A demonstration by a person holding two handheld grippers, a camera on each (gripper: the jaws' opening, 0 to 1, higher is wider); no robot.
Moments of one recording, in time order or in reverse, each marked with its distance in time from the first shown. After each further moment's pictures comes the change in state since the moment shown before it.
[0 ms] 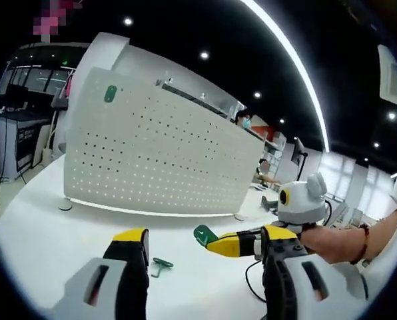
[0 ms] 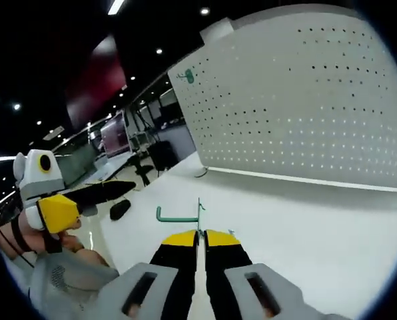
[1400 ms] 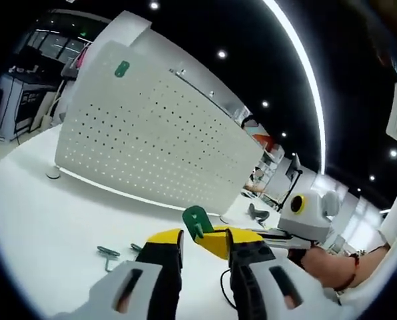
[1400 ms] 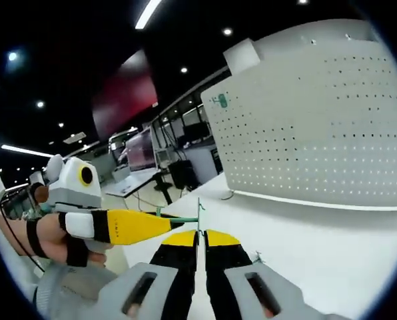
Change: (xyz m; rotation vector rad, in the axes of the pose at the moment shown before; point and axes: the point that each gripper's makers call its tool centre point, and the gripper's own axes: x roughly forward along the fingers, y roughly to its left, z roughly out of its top) left arm 0.008 -0.008 -0.010 -0.200 0.025 -0.030; right arm -0.007 0.049 0.025 -0.076 -0.151 0.133
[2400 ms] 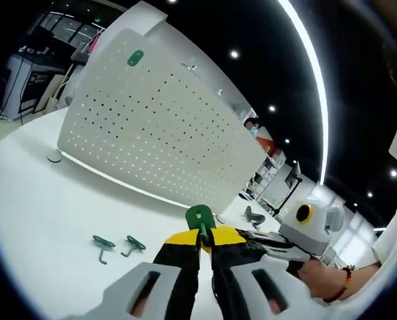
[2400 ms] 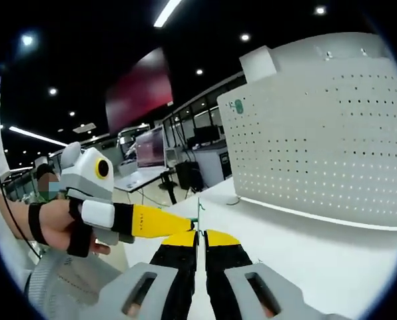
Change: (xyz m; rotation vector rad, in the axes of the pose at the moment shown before) left arm 0.000 0.002 -0.002 -0.089 0.018 0.002; right arm 0.001 0.011 0.002 -0.094 -0.017 0.044
